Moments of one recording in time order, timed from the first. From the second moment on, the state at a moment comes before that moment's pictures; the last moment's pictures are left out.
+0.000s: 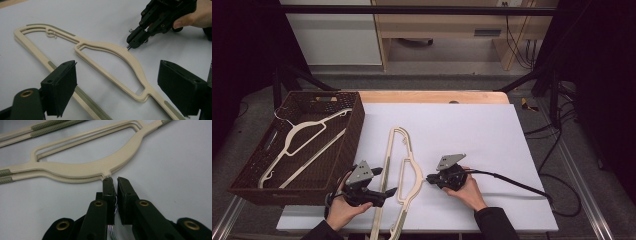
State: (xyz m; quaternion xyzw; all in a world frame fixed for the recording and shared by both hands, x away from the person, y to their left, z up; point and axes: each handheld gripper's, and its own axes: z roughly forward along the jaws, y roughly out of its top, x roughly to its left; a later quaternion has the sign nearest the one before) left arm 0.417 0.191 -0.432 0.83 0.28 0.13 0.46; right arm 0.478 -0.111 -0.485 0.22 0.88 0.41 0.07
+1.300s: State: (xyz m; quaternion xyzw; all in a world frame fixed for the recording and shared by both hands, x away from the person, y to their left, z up) left arm 0.428 0.104 -0.454 0.90 0.26 0.09 0.35; right arm 0.464 -0.119 -0.439 0.23 0.87 0.44 0.04
